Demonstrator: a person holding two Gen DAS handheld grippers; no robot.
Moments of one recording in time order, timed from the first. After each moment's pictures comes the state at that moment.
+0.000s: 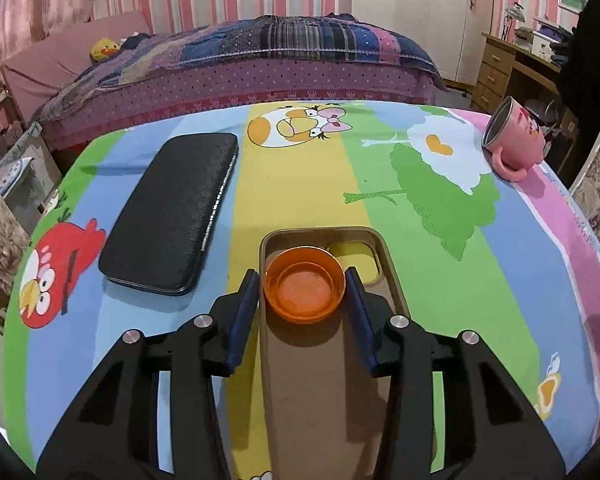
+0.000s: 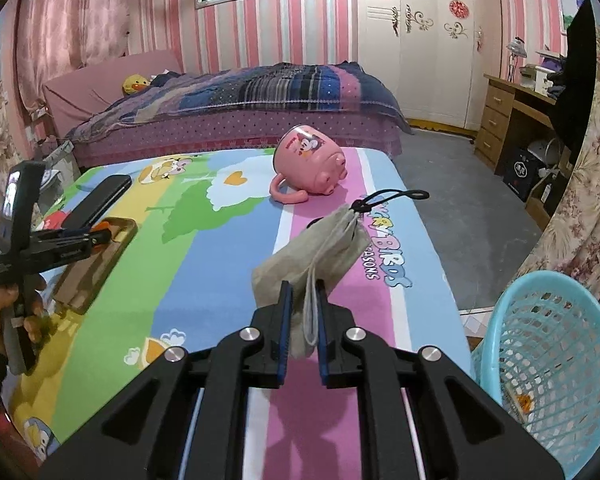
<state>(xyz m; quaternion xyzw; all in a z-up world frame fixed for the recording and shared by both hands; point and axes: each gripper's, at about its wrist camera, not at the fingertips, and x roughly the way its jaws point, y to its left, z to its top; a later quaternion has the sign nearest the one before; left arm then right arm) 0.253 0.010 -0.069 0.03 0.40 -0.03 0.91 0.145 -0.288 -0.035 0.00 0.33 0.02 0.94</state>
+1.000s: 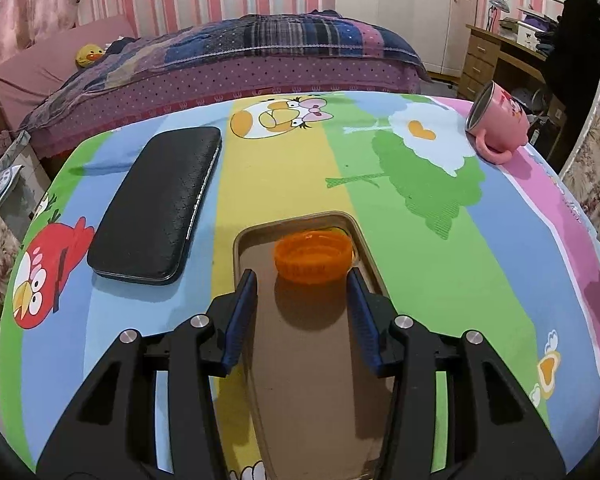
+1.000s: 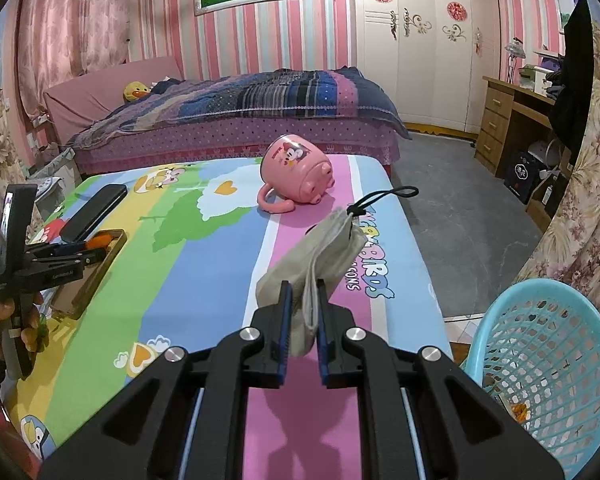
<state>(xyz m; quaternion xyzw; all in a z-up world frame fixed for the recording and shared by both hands) 0.245 0.004 -0.075 0.04 0.41 -0.06 0.91 0.147 -0.300 -0.031 0.02 0.32 0.03 0.95</state>
